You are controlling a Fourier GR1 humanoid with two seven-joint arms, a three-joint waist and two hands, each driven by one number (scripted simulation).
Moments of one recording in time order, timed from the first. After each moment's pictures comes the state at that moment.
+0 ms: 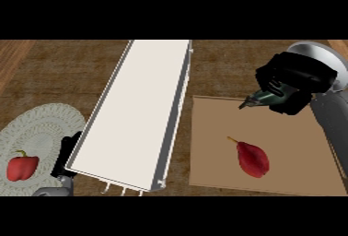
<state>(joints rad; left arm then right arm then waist) -0.02 0.17 -0.03 -1.40 -0.09 -0.11 0.06 -0.69 -0.52 0.13 -1.13 0.92 0.40 -0.71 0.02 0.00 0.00</state>
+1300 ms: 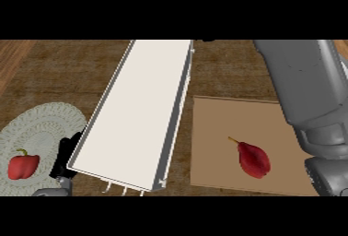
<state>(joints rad) -0.01 0.17 -0.02 -1.41 -0.10 -0.13 0.05 -1.31 -0.18 -0.08 -0.93 0.59 0.48 -0.20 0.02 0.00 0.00</state>
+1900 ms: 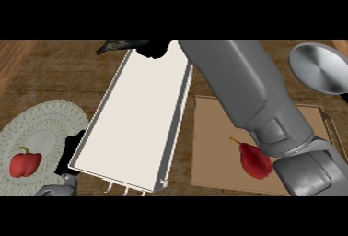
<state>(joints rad) -0.03 0.15 -0.03 -1.39 -0.12 -0.12 0.04 -1.46 -0.03 0.02 -0.63 0.70 0.31 -0.29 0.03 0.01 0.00</state>
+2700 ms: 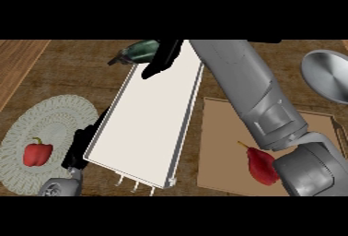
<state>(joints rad) -0.08 0.14 -0.05 -1.37 -0.13 -0.14 0.07 -1.48 -0.03 -0.07 -0.35 0.18 0.54 -0.16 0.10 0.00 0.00</state>
